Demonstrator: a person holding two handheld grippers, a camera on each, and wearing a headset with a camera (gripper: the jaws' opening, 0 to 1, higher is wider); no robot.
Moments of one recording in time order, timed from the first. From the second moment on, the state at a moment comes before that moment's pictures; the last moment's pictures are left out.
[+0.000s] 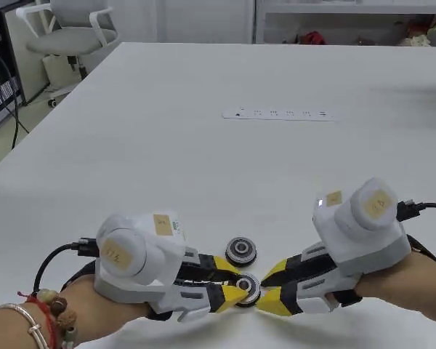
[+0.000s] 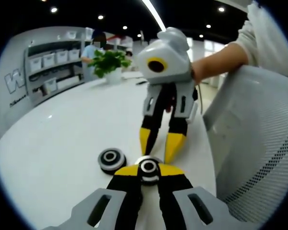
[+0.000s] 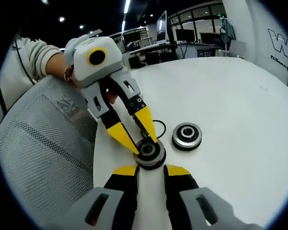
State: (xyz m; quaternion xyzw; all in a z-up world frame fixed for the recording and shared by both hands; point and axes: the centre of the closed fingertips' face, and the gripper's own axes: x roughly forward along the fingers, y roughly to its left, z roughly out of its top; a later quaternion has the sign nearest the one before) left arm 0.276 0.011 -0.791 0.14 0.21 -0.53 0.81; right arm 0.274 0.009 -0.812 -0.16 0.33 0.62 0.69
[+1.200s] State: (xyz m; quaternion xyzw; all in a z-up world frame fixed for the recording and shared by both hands) left arm 0.276 0.013 -0.791 0.14 0.21 -0.53 0.81; right arm 0.281 0.006 -0.814 -0.07 0.38 0.59 0.71
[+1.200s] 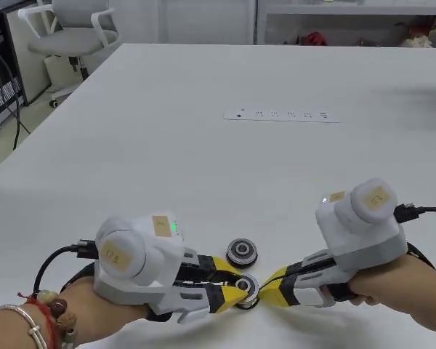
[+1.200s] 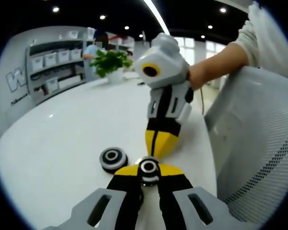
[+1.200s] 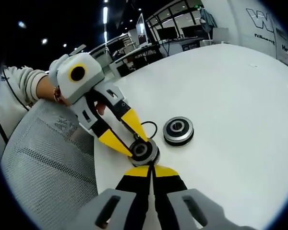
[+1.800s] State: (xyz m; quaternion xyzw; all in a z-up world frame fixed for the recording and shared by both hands) left arm 0.276 0.014 -0.791 0.14 0.21 -0.53 0.81; right arm 0.287 0.005 -0.800 0.02 0.42 0.56 0.72
